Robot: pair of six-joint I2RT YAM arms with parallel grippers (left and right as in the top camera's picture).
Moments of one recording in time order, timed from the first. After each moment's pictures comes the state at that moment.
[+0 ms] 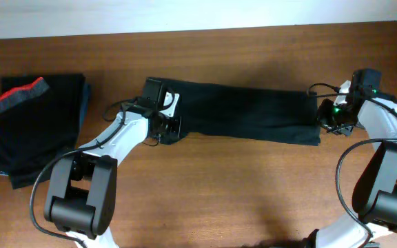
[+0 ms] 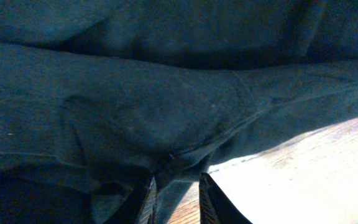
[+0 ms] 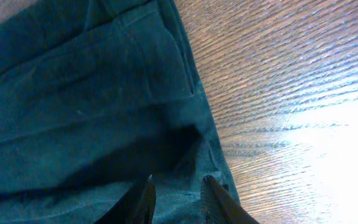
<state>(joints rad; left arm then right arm) -0.32 1.91 1.20 -0.49 0.29 -0.14 -0.35 1.84 1.25 -0.74 -0.22 0.17</state>
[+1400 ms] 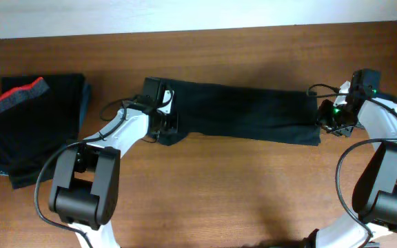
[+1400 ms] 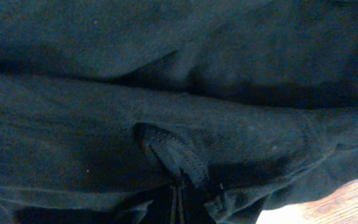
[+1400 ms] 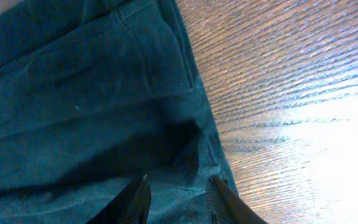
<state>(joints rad) -0.30 1.97 1.23 -0.45 0.20 -0.19 -0.35 1.84 1.25 -0.76 -0.22 0.17</state>
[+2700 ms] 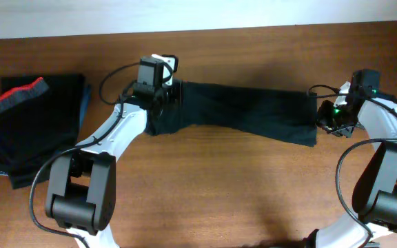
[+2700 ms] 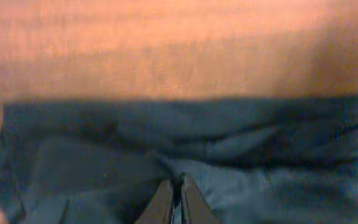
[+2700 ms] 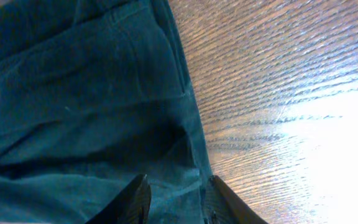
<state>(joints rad) -0.30 1.93 1.30 -0.17 0.17 -0.18 -0.35 1.84 1.25 -0.76 -0.21 0.17</state>
